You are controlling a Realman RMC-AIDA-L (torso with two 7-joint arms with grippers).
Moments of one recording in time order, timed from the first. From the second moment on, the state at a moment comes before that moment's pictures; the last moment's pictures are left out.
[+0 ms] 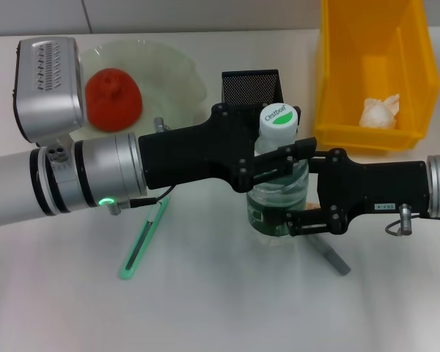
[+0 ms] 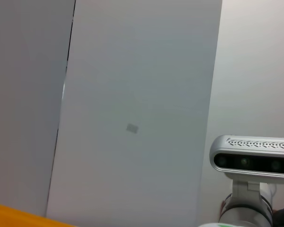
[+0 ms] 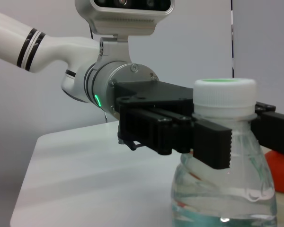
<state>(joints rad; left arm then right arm) -0.53 -2.07 1.57 0.55 1.05 1.38 -1.09 0.47 2.08 -1.03 -0.69 -1.80 -1.56 1.22</state>
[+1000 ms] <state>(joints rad) -0.51 -2.07 1.57 0.55 1.05 1.40 -1.09 0.47 2.09 -1.03 -0.68 -1.79 -1.54 1.20</state>
